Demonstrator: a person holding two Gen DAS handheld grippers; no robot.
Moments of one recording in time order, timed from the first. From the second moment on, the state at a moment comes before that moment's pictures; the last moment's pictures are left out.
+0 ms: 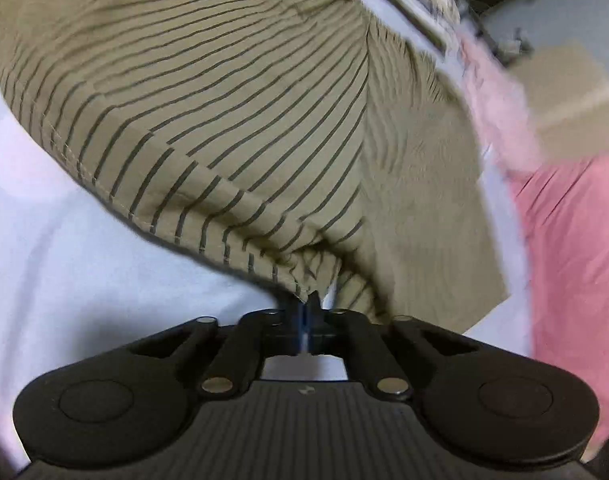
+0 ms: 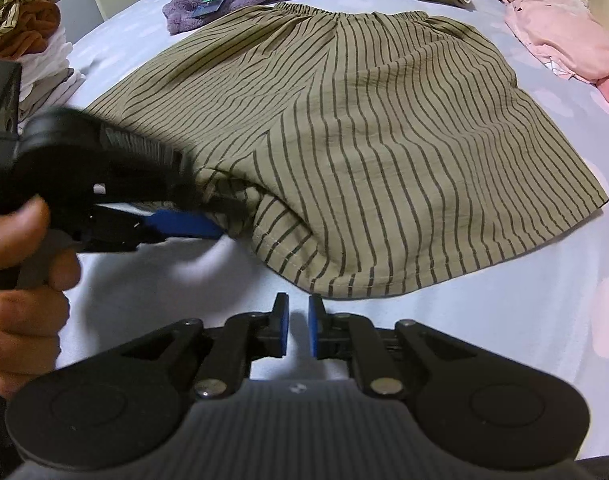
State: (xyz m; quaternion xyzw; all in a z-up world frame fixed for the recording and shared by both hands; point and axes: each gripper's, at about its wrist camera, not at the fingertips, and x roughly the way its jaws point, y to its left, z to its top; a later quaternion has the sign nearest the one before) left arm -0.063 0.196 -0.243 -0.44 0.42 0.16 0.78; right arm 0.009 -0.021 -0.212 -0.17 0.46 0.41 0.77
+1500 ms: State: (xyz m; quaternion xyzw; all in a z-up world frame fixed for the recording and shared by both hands) left arm -0.132 0.242 -0.179 -0.18 0.53 0.12 0.82; right arm 0.017 -0.032 -0.213 -0.14 0.47 0.42 0.77
